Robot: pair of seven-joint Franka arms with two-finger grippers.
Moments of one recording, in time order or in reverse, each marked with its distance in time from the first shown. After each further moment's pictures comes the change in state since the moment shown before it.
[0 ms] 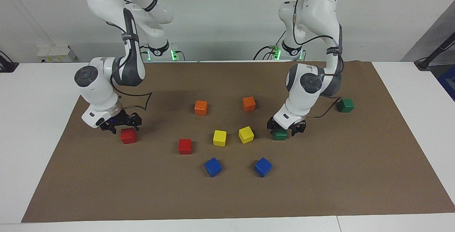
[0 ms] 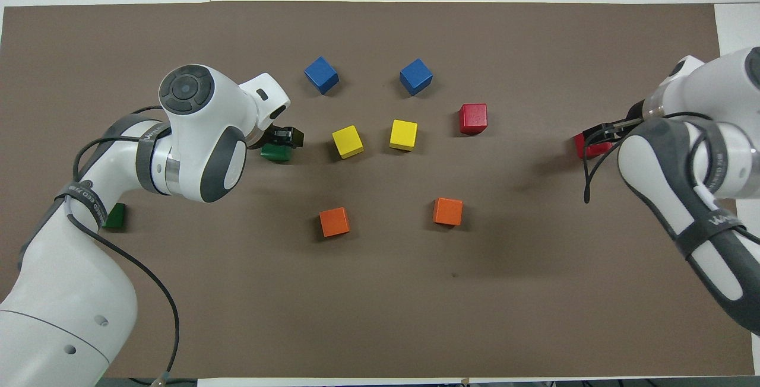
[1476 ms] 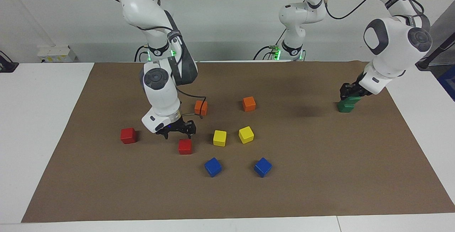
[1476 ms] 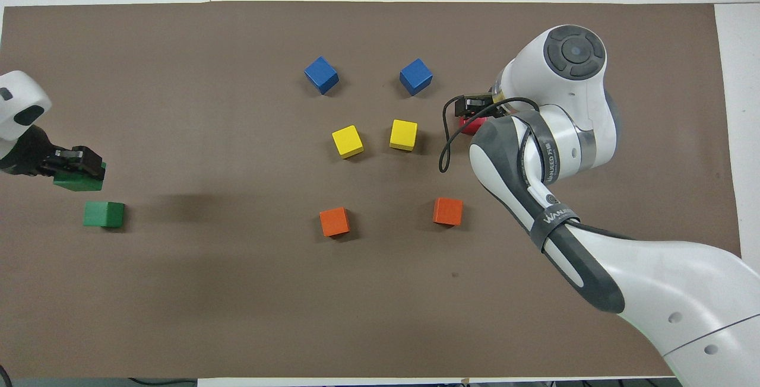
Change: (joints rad) left arm 0.445 -0.308 0.046 0.003 0.042 -0.510 0.330; right arm 0.331 0.230 0.002 0.197 -0.001 0.110 0.519
